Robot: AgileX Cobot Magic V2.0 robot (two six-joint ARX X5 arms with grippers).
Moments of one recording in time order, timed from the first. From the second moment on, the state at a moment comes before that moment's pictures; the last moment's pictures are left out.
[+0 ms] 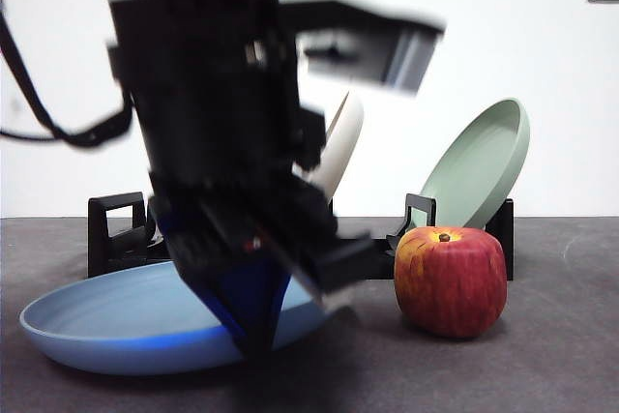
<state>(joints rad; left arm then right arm) -1.17 1.65 0.99 -0.64 -0.36 -0.09 0.17 0.88 1.01 -0.75 -0.28 0.12</state>
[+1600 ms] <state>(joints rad) -0.58 0.91 1.36 -0.97 -0.62 0.02 0.64 1.50 1.02 -0.67 0.00 0.09</state>
